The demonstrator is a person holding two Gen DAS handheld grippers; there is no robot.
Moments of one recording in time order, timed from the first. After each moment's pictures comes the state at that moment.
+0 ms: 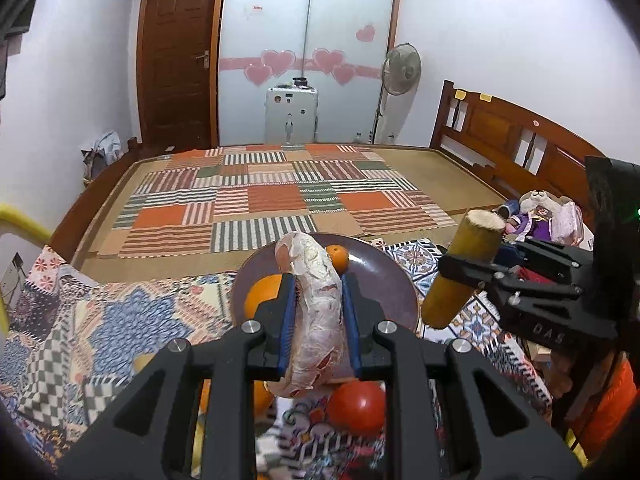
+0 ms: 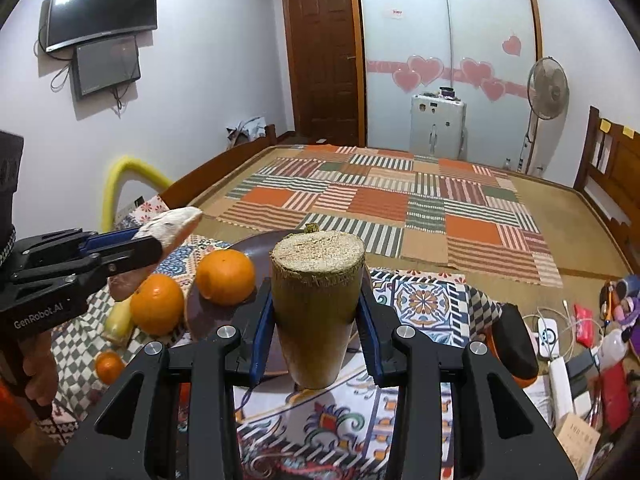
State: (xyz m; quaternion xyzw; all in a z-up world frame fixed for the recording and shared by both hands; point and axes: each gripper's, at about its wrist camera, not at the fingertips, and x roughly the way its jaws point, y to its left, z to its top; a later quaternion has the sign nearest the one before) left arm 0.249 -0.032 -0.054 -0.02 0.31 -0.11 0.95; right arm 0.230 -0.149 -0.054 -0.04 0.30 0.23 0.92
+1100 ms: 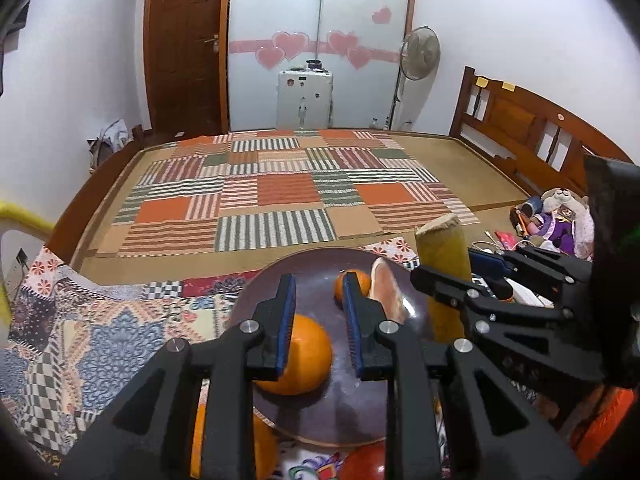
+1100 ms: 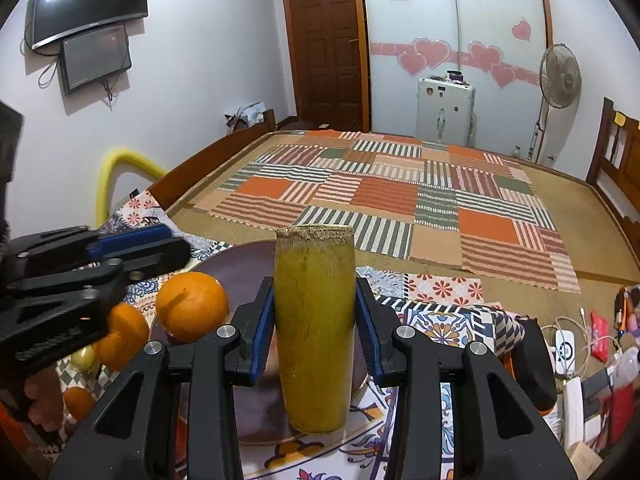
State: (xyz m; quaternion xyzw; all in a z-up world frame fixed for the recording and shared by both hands) left arm 0.312 -0.036 -0.065 -0.01 0.33 -0.08 0.94; right arm 0.279 -0.126 -0.068 -0.04 0.33 0.23 0.91
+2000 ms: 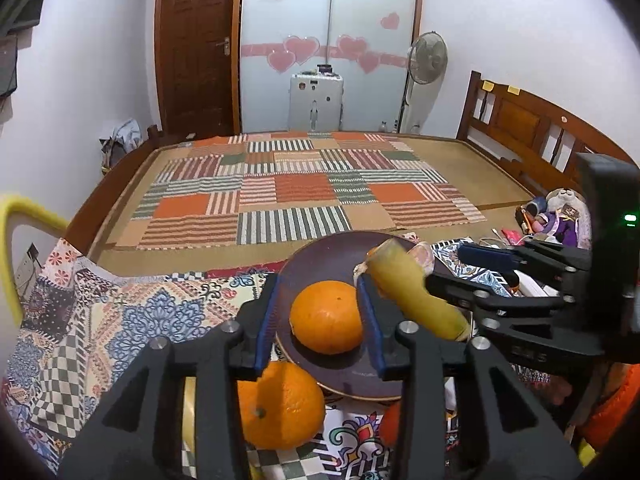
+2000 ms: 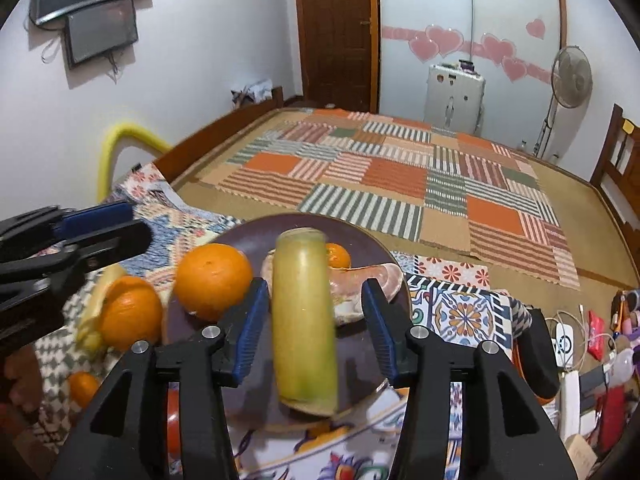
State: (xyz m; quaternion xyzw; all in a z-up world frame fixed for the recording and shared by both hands) left arm 0.275 -0.007 -0.060 -0.01 0.32 -0.07 0.94; right arm 0.252 -0.112 -0.062 -0.06 0.35 0.24 0.90
